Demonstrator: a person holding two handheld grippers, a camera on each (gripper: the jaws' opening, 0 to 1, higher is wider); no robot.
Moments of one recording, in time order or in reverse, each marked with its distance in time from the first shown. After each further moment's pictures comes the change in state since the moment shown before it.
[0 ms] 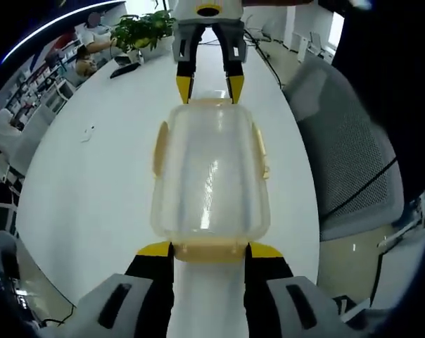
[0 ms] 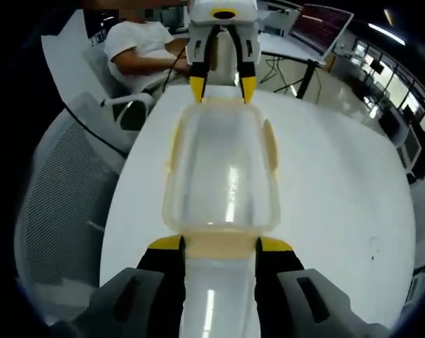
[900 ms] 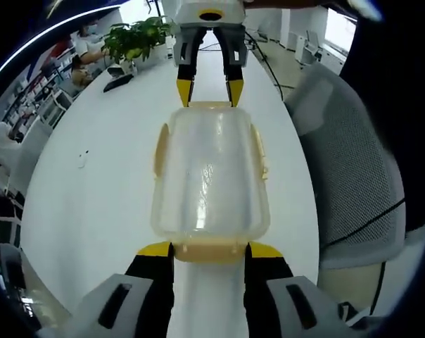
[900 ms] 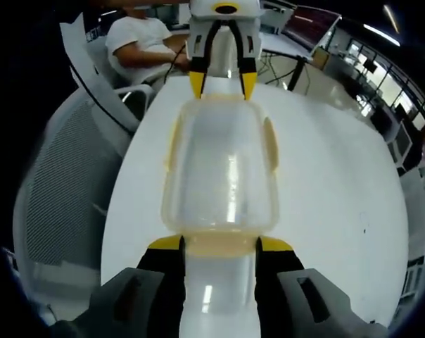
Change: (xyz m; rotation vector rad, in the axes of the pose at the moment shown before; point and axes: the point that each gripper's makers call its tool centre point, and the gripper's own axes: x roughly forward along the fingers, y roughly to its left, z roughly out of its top) left arm 0.019 -0.004 0.064 0.048 -0.004 0.014; right arm -0.039 0.009 -0.052 0.009 0.022 -0.054
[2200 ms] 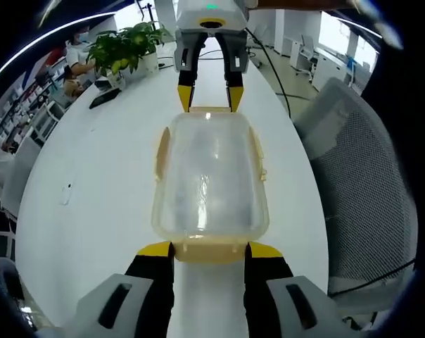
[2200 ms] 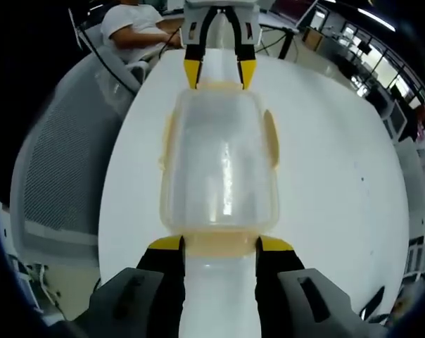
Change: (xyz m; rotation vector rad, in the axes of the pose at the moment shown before) left arm 0.064 0.000 0.080 0.023 -0.059 -0.026; right arm -0.030 0.003 -0.100 0.056 0.109 -0.020
